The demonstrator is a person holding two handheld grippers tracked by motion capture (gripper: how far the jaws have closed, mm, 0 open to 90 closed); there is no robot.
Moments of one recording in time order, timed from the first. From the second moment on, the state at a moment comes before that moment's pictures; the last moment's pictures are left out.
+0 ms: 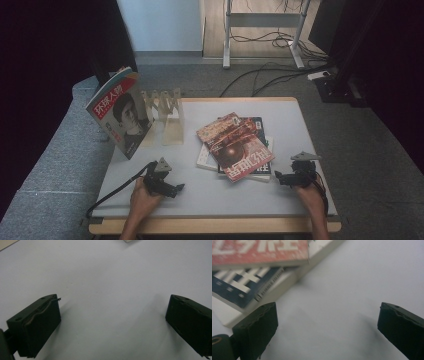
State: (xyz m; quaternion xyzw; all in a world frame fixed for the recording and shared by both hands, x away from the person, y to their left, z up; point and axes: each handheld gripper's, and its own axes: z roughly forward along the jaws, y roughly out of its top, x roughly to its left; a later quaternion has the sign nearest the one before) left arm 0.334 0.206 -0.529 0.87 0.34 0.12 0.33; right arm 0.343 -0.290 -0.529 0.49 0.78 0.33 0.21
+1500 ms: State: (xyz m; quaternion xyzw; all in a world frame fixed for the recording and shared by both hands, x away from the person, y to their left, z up) left arm 0.334 0.205 -0.529 0.87 0.34 0.12 0.33; right arm 0.426 -0.209 -0.509 0.41 0.82 0.37 0.15
